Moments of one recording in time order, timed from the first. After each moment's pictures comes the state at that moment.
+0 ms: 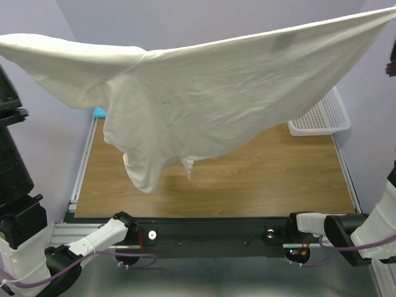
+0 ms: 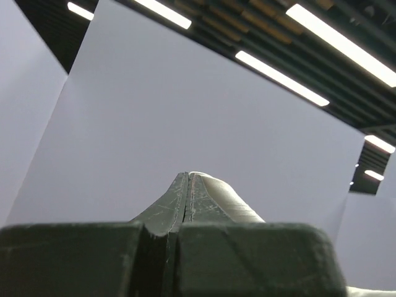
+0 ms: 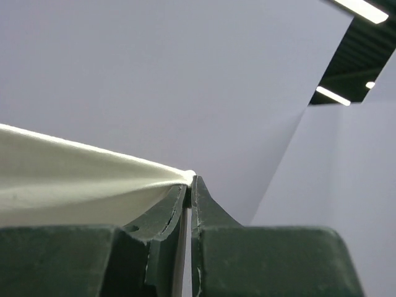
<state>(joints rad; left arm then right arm) -0.53 0.87 1.85 0.04 -0.39 -0.03 0.05 1.28 2.49 -0.59 -0.11 -0.41</state>
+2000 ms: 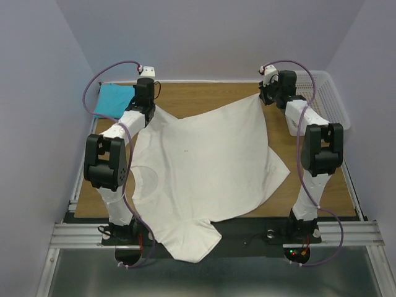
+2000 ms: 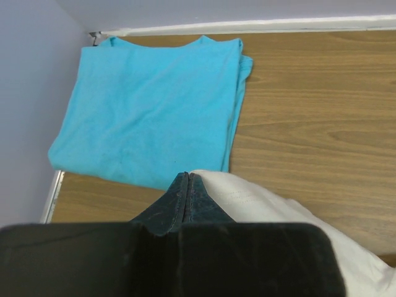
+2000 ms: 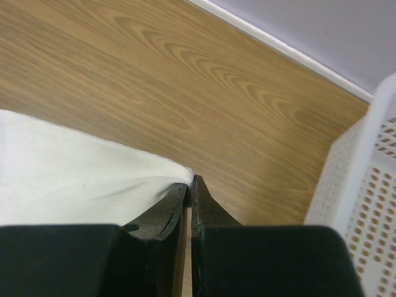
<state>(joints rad) -0.21 1.85 1.36 0.08 -0.44 0.06 0.05 2.01 1.58 -0.08 -0.31 -0.32</state>
